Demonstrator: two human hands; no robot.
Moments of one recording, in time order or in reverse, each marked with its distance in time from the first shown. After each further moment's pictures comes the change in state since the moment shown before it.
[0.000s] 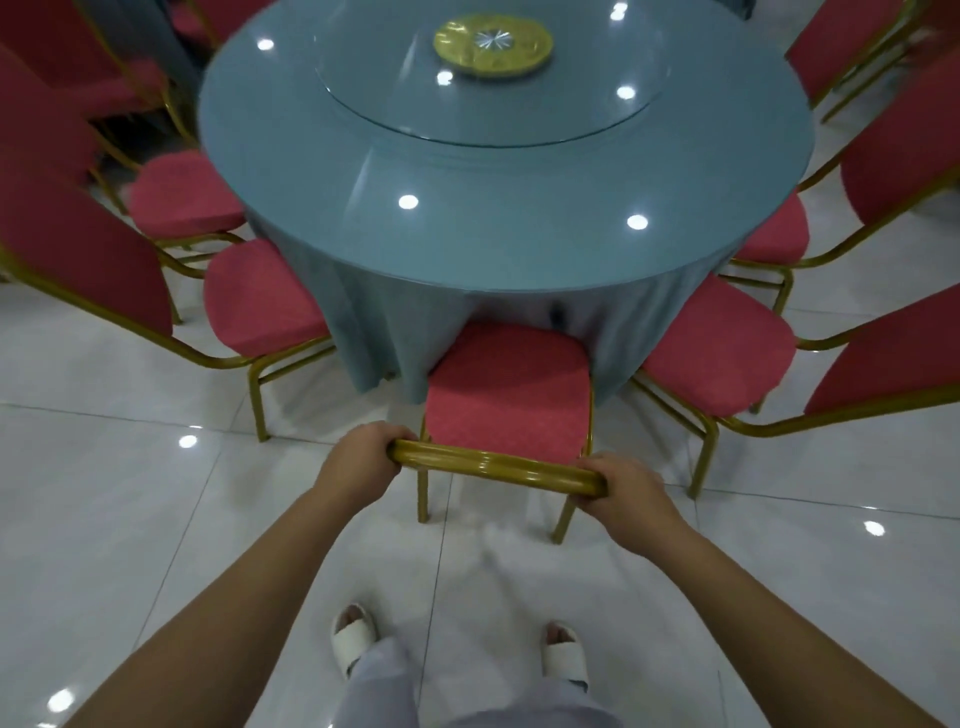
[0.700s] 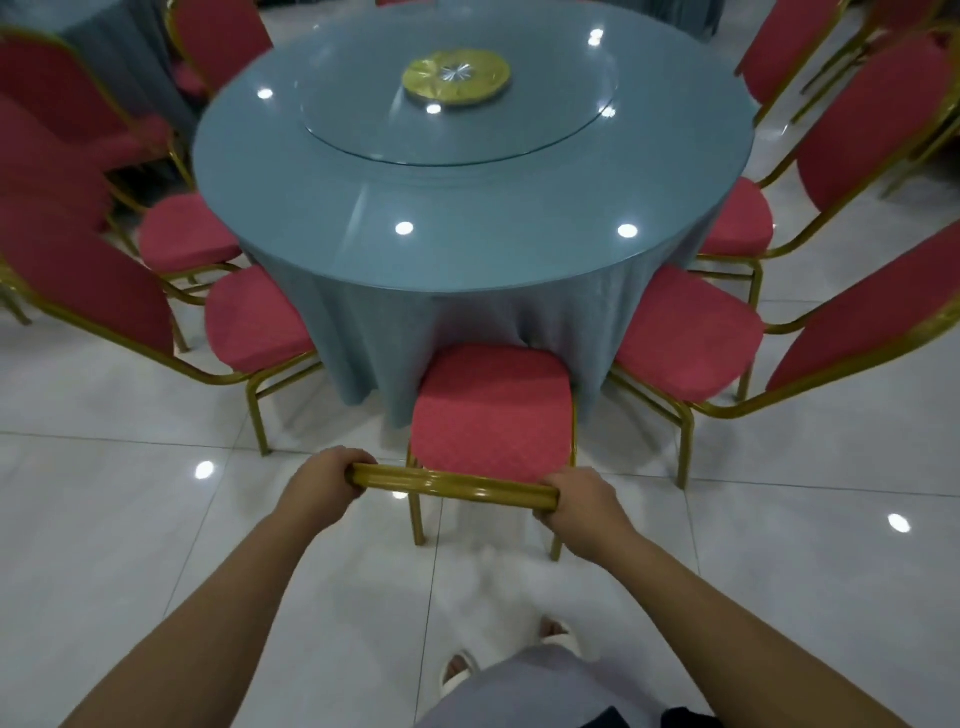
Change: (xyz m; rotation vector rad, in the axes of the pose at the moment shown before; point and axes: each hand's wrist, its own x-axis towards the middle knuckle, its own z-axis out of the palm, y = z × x) left_hand -0.070 0.018 0.016 0.033 0.014 -0.072; right_hand -0.059 0.029 0.018 -0.040 -0.018 -0.068
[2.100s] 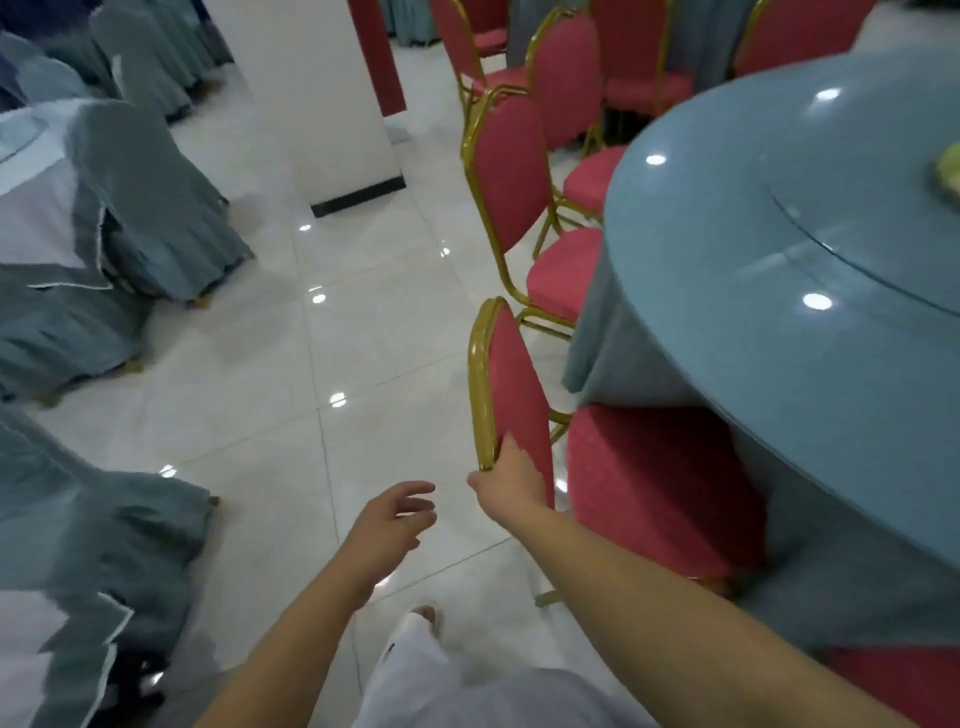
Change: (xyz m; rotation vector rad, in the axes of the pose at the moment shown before) left_hand -0.086 0.179 0.086 -1.191 0.653 -0.964; right_hand 0.141 -0.092 0.009 0.040 -0.590 -0.434
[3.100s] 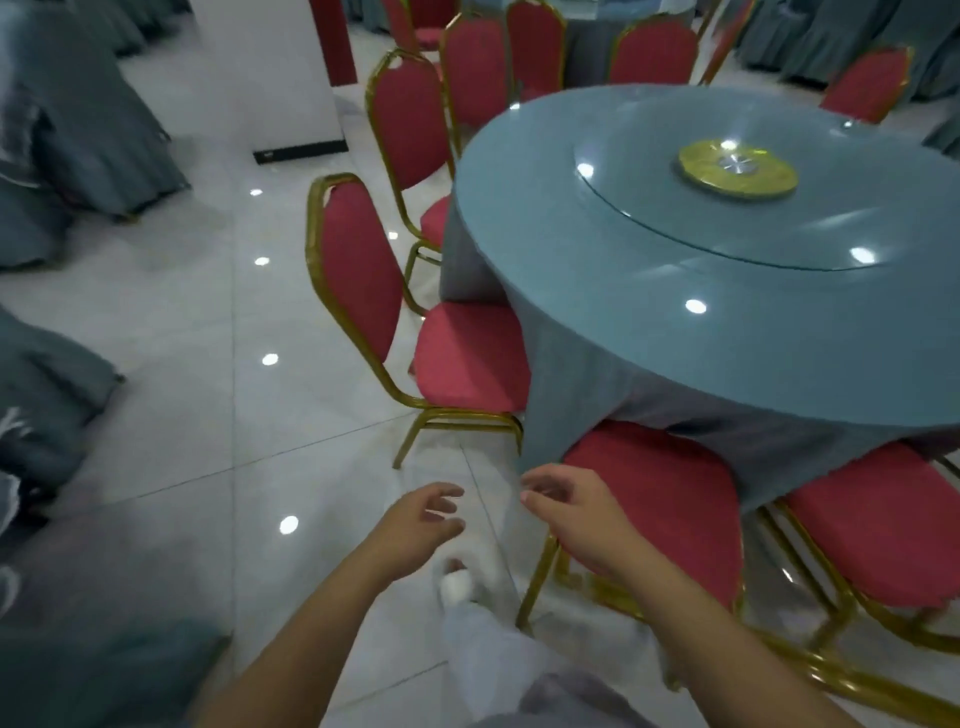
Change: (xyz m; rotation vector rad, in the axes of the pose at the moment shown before) left_hand -0.395 -0.135 0.383 0.130 -0.225 0.154; right_hand -0.426 0.417 -0.279 0.195 -0.070 -0.271
